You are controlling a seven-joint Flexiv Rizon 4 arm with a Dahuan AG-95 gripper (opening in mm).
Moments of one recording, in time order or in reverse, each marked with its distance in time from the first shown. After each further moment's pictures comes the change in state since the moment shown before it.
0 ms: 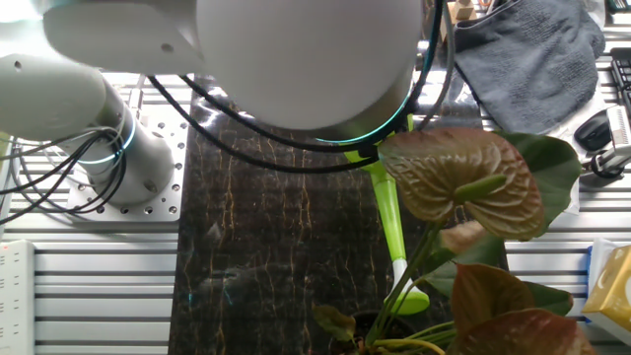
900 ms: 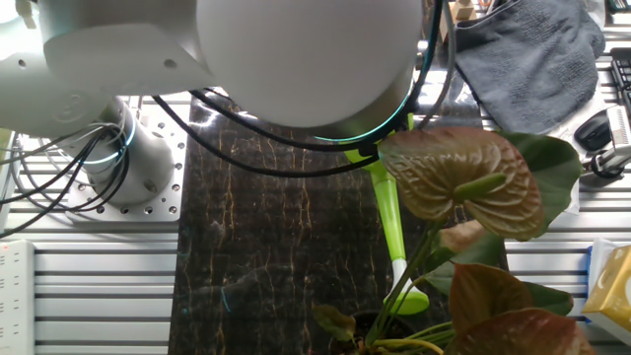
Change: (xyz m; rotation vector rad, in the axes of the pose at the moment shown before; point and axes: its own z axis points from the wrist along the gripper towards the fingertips) arm 0.000 0.000 0.000 0.002 0.000 0.004
